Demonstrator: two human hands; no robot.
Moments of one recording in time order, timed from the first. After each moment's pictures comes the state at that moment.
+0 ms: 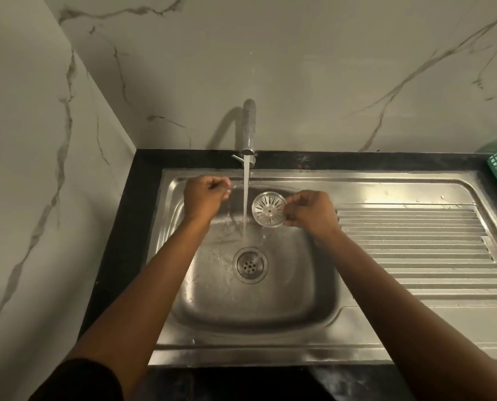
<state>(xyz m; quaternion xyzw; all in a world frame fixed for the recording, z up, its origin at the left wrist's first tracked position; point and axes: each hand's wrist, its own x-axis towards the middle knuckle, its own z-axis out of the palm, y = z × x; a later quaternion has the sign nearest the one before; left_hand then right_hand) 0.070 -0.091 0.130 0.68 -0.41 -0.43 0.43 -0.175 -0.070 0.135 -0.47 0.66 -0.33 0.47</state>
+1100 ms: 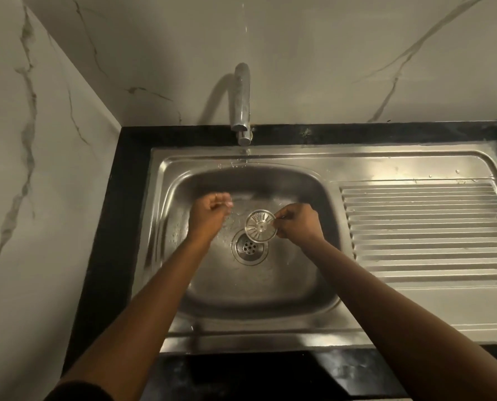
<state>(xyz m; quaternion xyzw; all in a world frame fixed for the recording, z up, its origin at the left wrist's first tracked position) 0.062 -0.047 0.061 0.69 -0.38 -0.51 0.35 -0.161 -0.046 0.057 -0.46 0.73 -0.20 0.46</state>
